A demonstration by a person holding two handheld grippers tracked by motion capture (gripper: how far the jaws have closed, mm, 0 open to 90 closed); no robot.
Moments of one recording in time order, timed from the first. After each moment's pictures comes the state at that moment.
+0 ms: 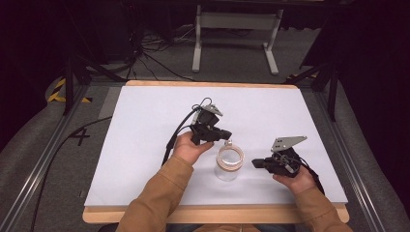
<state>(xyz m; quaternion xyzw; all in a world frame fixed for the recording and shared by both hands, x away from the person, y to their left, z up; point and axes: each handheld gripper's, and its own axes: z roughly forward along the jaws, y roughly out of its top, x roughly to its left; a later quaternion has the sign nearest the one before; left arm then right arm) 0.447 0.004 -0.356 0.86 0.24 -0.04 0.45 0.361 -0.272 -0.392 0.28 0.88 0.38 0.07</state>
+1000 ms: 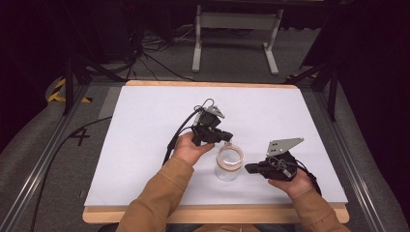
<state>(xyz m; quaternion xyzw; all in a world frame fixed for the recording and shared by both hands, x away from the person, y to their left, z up) 0.443 0.001 -0.354 0.87 0.22 -0.03 0.44 0.344 -0.250 -0.373 0.23 0.88 0.41 0.04</state>
